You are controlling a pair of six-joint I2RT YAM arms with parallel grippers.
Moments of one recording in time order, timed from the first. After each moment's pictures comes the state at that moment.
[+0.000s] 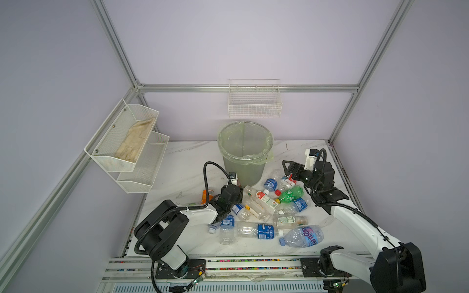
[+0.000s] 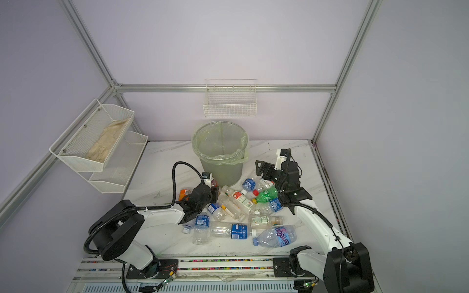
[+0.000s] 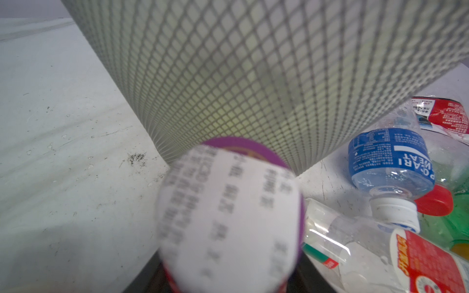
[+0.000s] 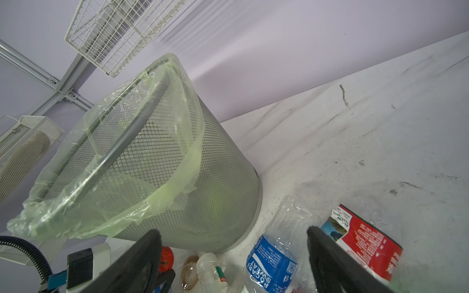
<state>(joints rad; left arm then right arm) -0.74 1.58 0.67 0.35 -0.42 -0.36 0.28 1.14 0.75 0.10 -0.19 0.56</state>
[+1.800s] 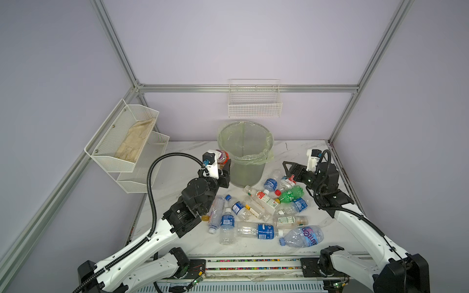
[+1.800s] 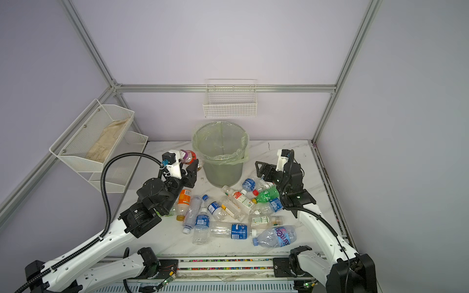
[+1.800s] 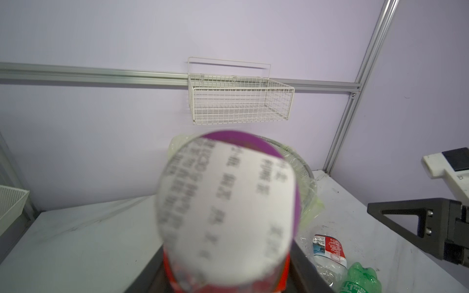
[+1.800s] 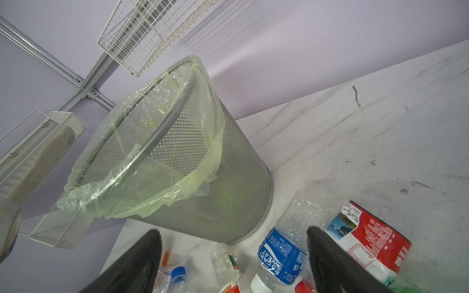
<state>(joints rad) -0.80 0.96 0.93 0.08 -0.52 -0.05 0.28 1.06 0.75 0.05 -0.24 0.57</state>
